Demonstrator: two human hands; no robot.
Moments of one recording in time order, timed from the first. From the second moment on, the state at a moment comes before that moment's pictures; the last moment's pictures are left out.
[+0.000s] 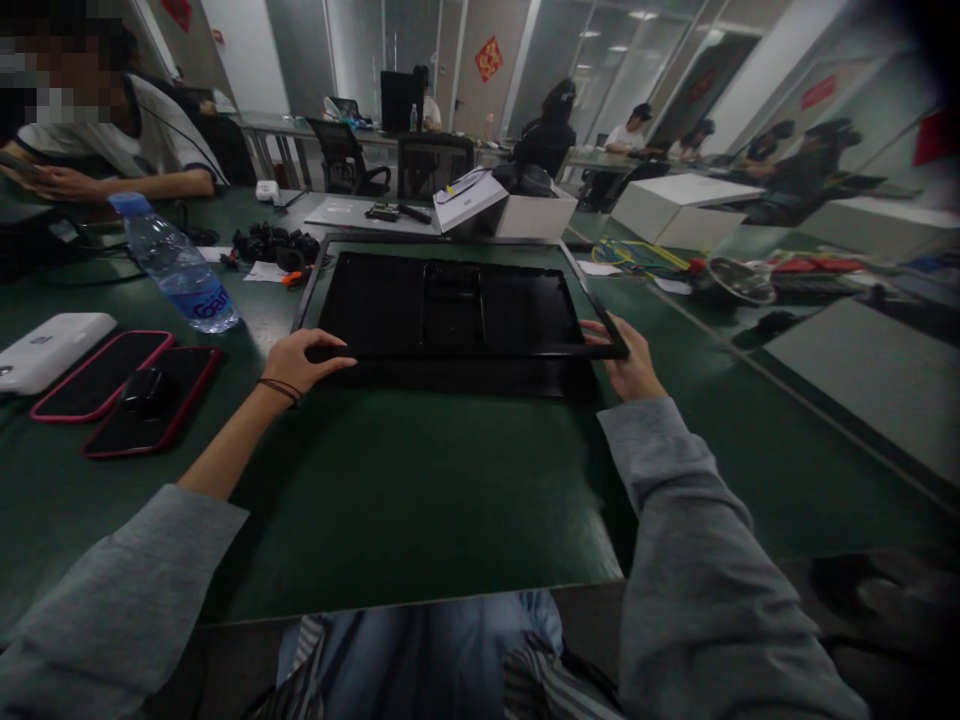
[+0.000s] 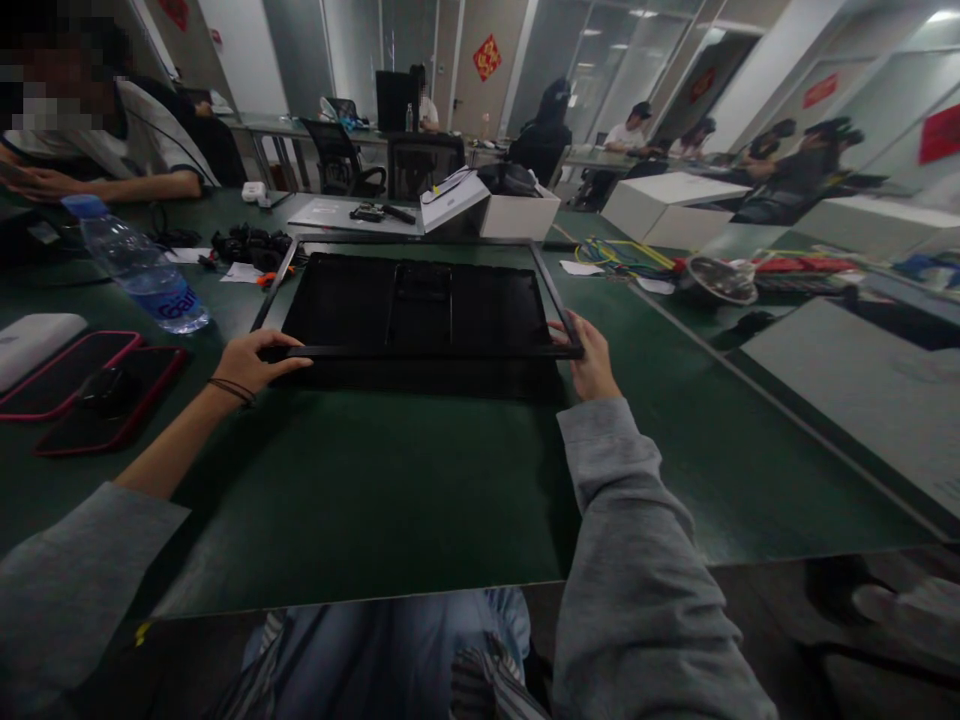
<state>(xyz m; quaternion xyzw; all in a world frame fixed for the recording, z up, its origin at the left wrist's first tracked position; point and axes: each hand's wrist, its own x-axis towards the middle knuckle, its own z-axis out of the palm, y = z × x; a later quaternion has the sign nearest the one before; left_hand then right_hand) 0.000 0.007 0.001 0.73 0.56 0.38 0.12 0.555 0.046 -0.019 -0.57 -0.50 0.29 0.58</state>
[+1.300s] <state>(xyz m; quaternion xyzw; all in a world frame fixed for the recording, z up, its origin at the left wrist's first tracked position) -0.007 0.009 -0.006 0.68 0.65 0.34 -0.02 0.522 0.056 -0.049 -0.67 -0.62 0.00 0.41</state>
